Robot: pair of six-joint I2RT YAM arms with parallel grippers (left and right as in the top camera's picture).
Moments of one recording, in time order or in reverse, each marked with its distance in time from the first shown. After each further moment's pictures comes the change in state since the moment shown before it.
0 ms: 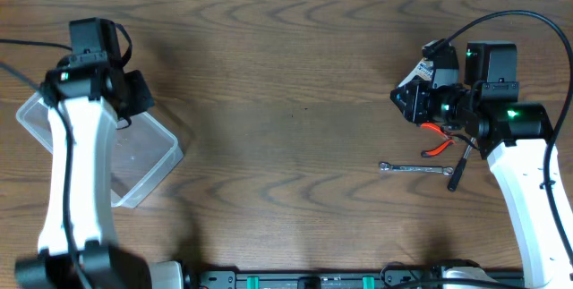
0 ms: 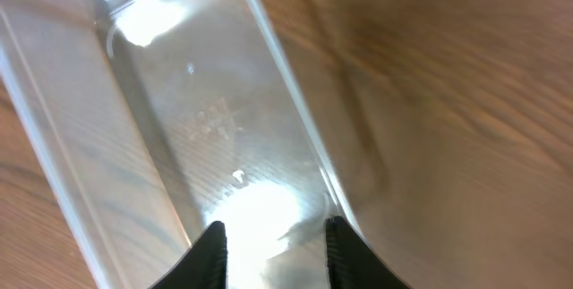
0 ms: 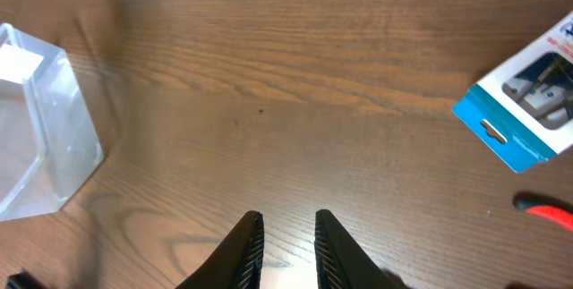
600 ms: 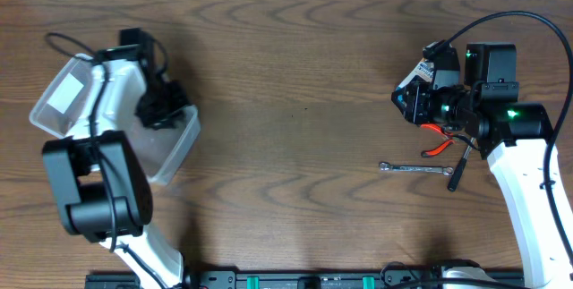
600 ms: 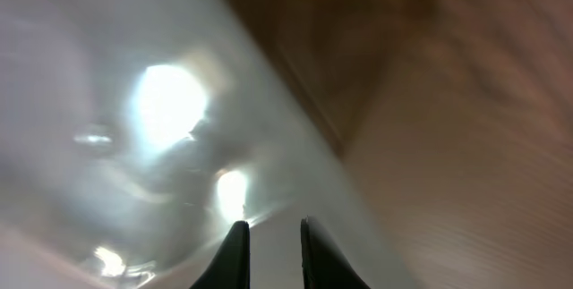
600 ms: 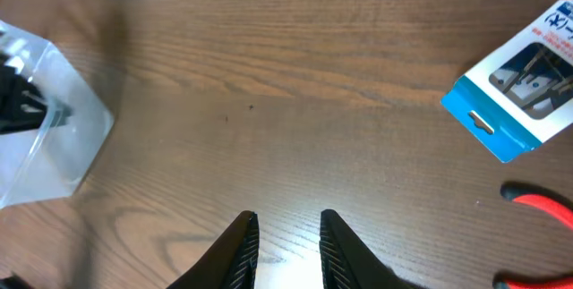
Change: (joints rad) left arm -0.073 0.373 -0.002 0.056 0.362 -0.113; right arm 0.000 0.000 0.000 -0.007 0.021 0.000
